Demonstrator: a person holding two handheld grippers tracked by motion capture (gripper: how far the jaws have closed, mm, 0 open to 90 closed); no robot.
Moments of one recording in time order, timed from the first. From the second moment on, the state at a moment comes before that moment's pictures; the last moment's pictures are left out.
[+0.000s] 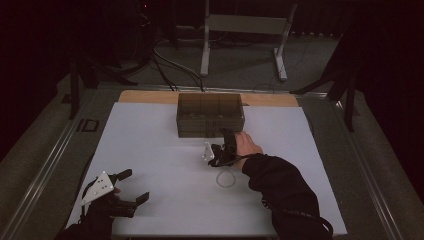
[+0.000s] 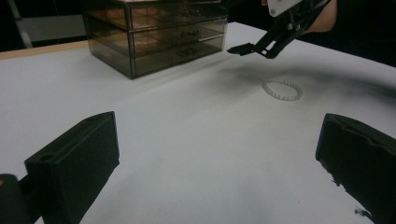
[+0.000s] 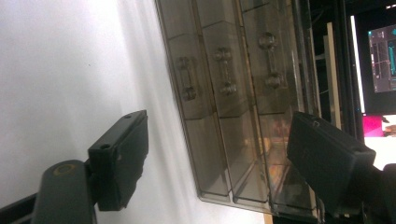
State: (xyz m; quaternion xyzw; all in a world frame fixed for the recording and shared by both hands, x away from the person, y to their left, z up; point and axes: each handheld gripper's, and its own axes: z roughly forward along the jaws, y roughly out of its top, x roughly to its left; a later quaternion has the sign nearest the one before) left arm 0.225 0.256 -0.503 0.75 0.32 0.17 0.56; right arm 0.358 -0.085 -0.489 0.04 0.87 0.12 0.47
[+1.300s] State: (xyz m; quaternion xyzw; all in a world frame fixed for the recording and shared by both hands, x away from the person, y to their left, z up) left arm 0.225 0.257 -0.503 0.74 0.32 0.17 0.56; right arm 0.388 -0.059 -0.521 0.01 0.84 0.01 0.54
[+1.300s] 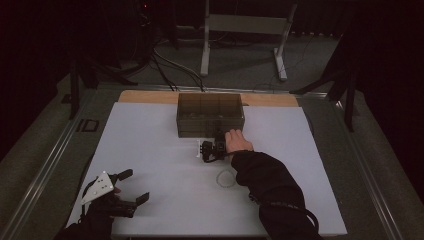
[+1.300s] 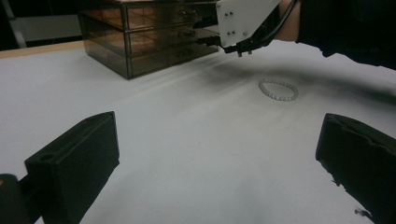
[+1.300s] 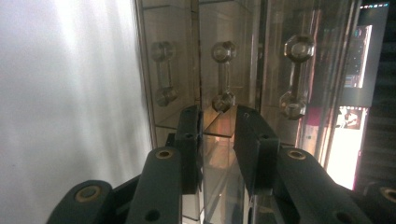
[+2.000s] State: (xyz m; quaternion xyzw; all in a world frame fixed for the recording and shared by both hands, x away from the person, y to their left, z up) left arm 0.226 0.257 -0.503 0.74 0.32 0.16 0.56; right arm 0.392 -0.049 -0.523 0.00 0.83 0.00 0.55
